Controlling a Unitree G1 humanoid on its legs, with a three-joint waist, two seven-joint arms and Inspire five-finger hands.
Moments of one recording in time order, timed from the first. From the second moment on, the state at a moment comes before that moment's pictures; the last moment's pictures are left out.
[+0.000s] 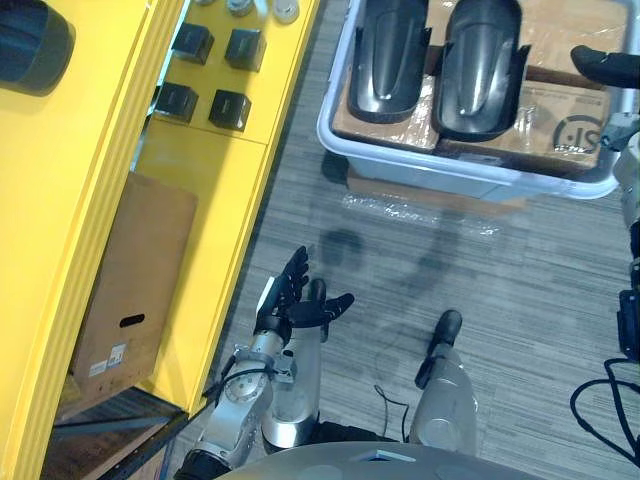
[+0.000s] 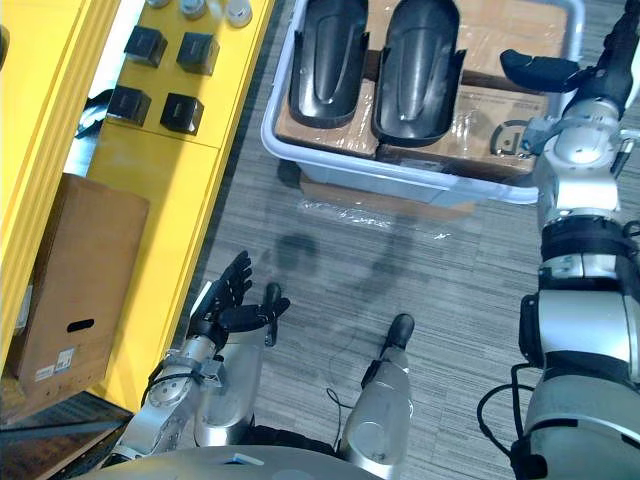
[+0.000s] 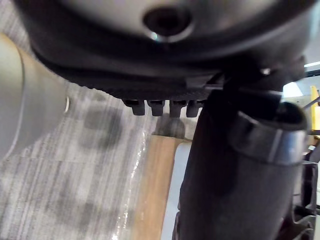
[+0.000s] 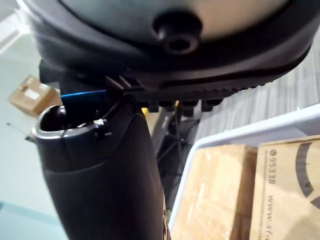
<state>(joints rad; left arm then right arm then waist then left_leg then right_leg) 0.15 0.15 -0.36 0.19 -0.28 -0.16 0.09 -1.07 -0.93 0.15 0.90 0.38 0.06 -0.33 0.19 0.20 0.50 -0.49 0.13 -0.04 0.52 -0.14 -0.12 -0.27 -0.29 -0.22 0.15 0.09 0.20</state>
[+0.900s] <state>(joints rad) 0.12 0.08 -0.50 0.34 -0.31 -0.24 0.16 -1.18 -1.03 0.29 0.99 0.40 0.03 -0.41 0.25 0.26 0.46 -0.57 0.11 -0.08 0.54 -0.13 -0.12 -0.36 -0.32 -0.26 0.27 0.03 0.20</state>
